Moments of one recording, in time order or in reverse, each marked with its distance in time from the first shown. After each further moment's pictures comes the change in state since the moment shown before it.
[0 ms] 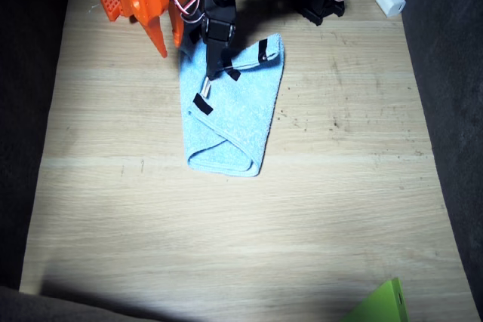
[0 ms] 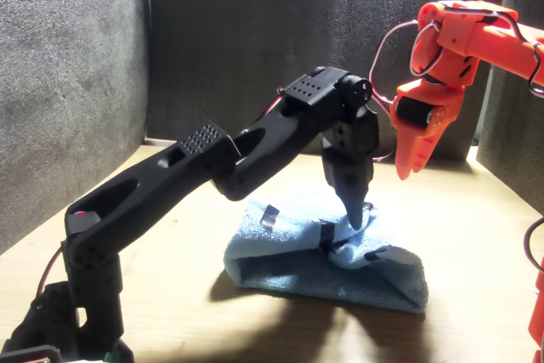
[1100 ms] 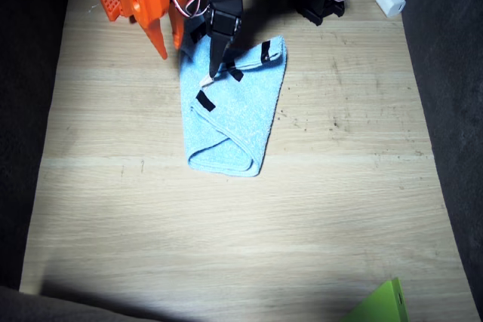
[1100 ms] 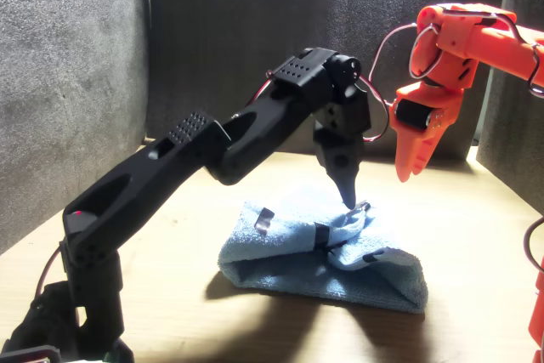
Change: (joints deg) arm 0 3.0 7.2 4.0 -0.4 4.2; arm 1 -0.1 -0.3 1.1 -0.8 0.0
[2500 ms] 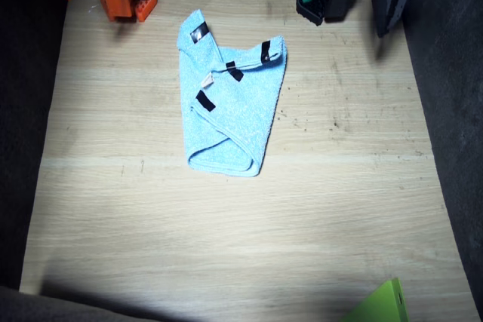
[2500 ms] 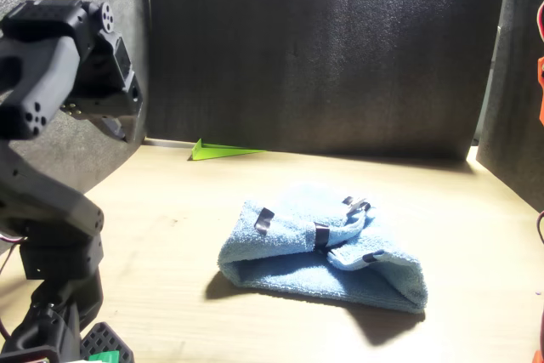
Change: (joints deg) arm 0 60.7 108.6 120.5 -28.3 -35.6; arm 1 -31.6 50.9 25.8 -2.3 -3.7
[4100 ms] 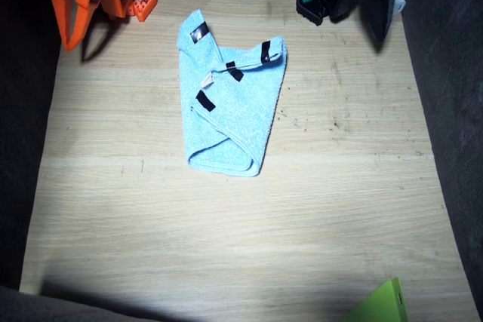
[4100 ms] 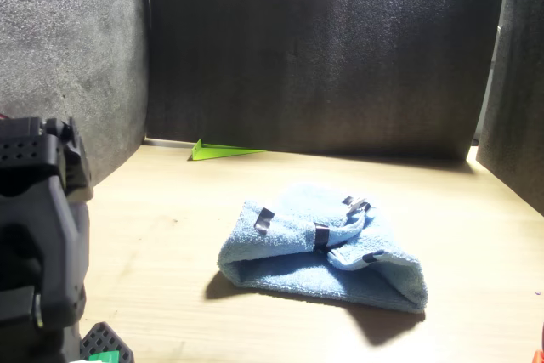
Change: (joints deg) arm 0 24.4 45.0 41.6 -0.7 -2.2; arm 1 -20.6 44.3 62.7 -25.0 7.2
